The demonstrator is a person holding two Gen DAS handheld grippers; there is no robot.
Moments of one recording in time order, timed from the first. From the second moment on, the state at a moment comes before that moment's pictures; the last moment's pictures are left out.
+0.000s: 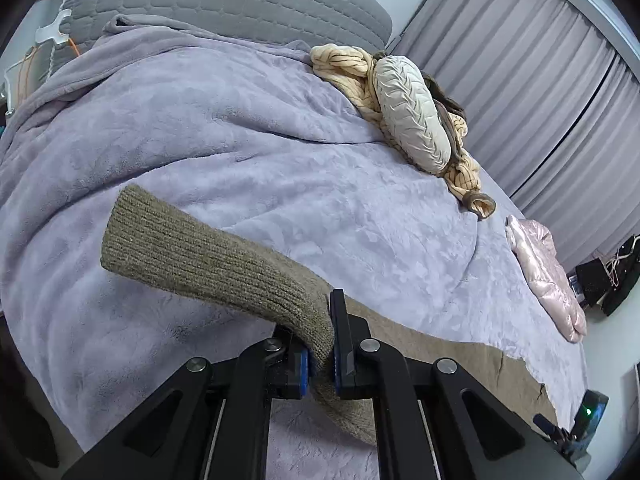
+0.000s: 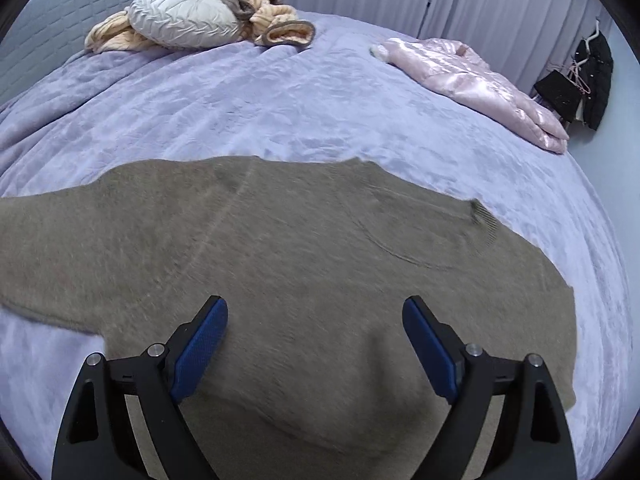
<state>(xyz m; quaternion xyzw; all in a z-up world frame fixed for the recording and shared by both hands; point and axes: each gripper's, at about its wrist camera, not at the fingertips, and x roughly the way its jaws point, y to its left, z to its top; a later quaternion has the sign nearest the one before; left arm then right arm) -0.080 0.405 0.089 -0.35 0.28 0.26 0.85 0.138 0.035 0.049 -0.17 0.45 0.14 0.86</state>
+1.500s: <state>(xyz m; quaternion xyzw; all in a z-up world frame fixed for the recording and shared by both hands) 0.104 0.019 0.132 -0.14 0.42 0.02 0.90 0.120 -0.213 0.069 -0.04 0.45 0.10 0.89</state>
